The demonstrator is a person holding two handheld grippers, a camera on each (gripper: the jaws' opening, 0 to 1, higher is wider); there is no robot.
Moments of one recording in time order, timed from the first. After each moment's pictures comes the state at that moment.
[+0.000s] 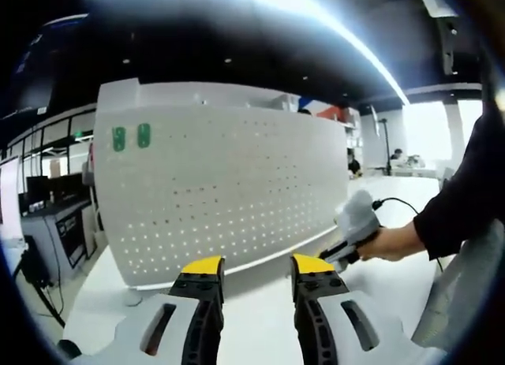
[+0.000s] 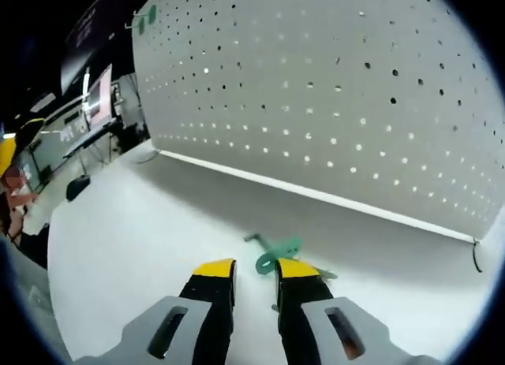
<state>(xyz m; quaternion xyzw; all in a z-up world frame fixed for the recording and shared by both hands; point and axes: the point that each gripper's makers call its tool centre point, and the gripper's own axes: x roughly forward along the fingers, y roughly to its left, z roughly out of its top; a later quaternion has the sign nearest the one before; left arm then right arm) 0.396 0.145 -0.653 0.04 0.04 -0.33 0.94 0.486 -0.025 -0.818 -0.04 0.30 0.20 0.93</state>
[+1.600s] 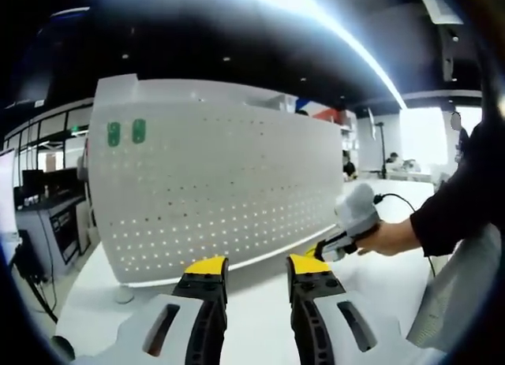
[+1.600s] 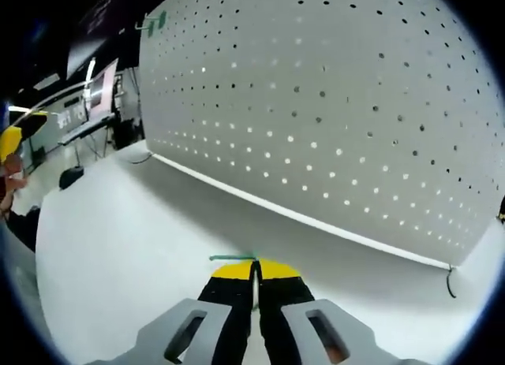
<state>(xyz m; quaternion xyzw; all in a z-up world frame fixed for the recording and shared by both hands) 0.393 0.137 -0.655 0.03 0.04 -0.34 0.94 0.490 -0.050 -0.793 -0.08 0.26 0.19 0.94</state>
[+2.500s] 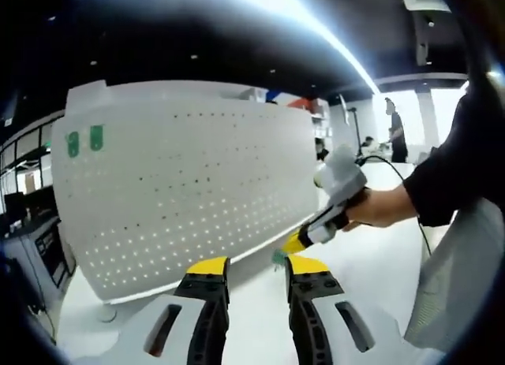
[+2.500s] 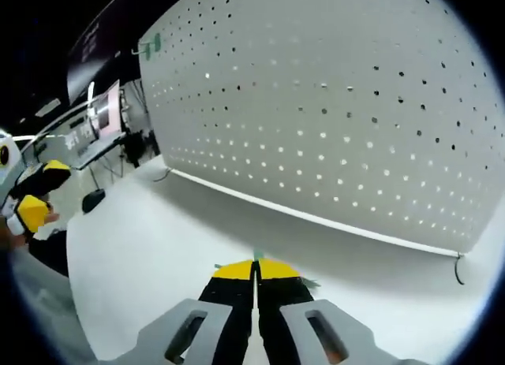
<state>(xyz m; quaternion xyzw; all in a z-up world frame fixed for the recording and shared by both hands) 0.394 0.086 -0.670 0.09 0.05 -0.42 0.90 0.469 -0.031 -0.759 -0.02 0.28 0.23 0.93</state>
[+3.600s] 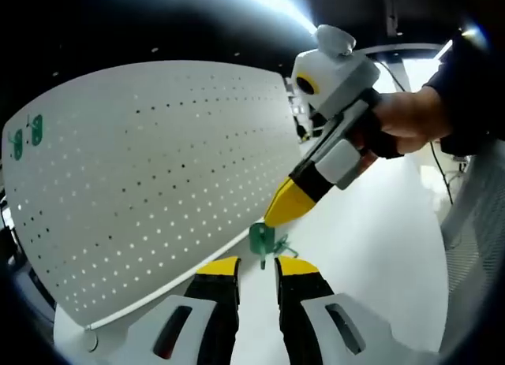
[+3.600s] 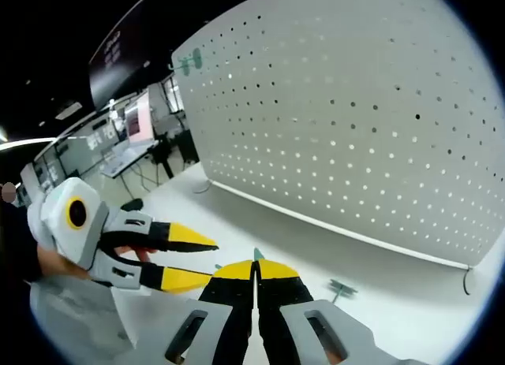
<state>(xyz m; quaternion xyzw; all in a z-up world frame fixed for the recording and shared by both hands) 0.427 0.043 -0.724 0.16 0.05 -0.46 0.87 0.443 0.017 -0.716 0.00 0.29 0.29 0.91</state>
